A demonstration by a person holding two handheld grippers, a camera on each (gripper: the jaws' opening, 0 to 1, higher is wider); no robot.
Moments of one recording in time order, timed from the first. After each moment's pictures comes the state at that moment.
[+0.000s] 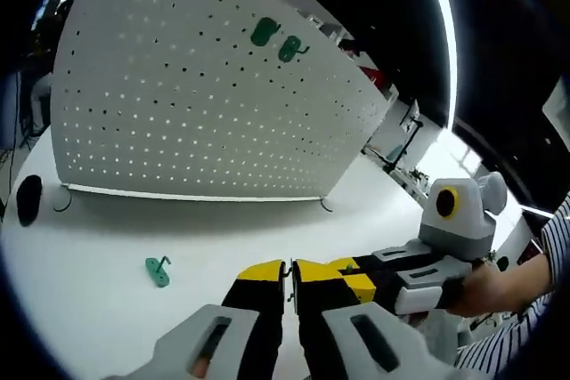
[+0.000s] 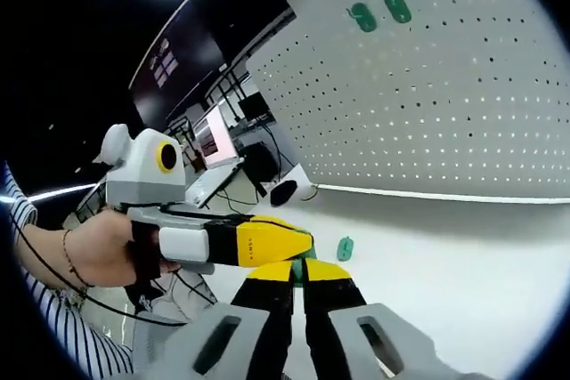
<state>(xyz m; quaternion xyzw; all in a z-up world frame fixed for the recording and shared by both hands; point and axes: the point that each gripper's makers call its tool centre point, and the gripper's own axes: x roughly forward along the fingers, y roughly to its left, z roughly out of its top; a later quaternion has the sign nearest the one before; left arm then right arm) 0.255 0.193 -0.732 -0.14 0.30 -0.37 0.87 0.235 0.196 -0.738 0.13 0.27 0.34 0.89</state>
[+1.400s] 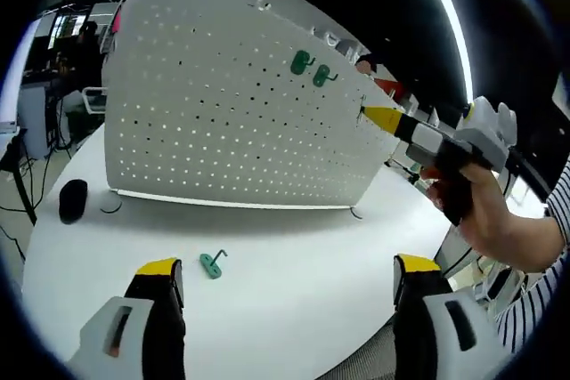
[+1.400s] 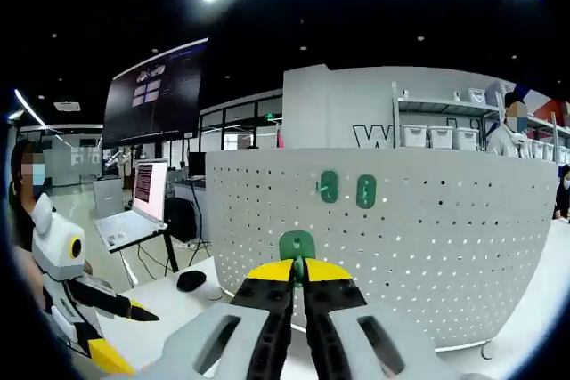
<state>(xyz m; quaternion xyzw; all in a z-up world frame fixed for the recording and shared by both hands) 0.246 0.260 -0.737 -0.14 0.27 -0.31 0.90 0.339 0.129 -0.608 -0.02 0.02 0.18 0.98</state>
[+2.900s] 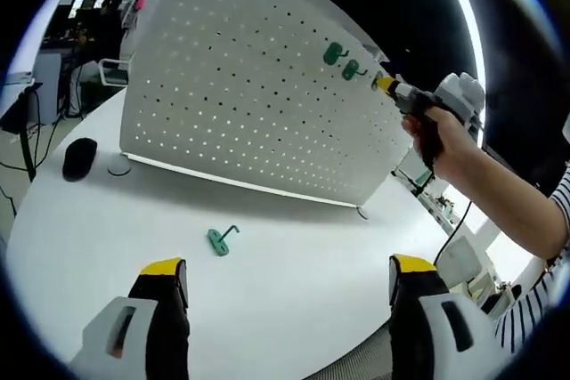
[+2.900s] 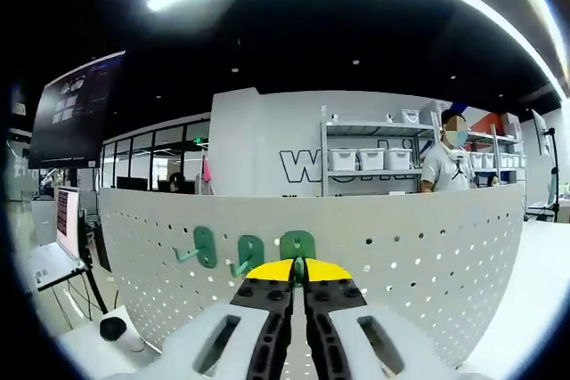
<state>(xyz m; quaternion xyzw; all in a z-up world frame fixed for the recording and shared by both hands) 0.243 0.275 -0.768 -0.19 0.30 -0.28 0.89 0.433 0.050 -0.569 0.01 -0.04 0.00 1.00</state>
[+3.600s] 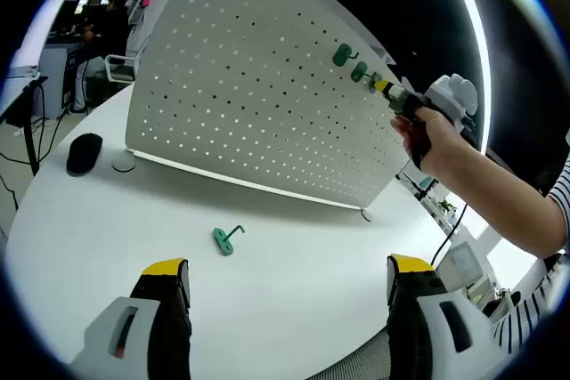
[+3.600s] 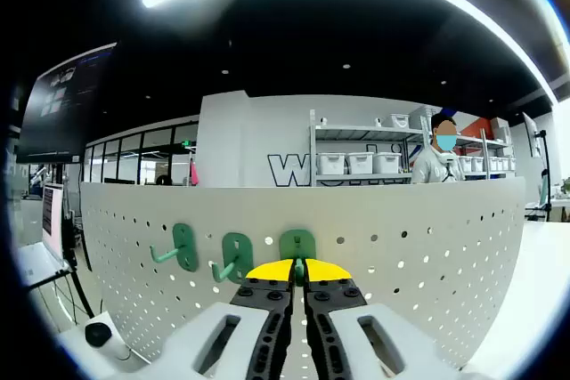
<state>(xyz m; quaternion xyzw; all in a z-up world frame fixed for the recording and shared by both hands) 0.247 0.278 -0.769 -0.20 0.30 -0.27 0.89 0.450 0.049 -0.575 0.01 -0.05 -0.03 1.00</state>
